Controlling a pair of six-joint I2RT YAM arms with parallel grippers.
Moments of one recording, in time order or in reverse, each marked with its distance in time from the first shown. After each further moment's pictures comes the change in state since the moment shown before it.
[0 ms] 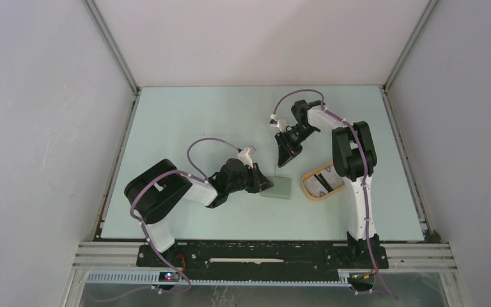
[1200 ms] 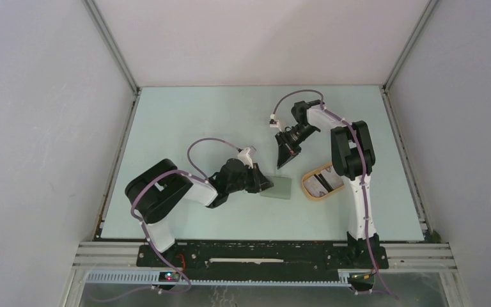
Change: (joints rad) left arm 0.000 0.005 0.000 0.007 0.002 -0.001; right arm -0.003 0.035 0.035 -0.081 -0.095 -0.035
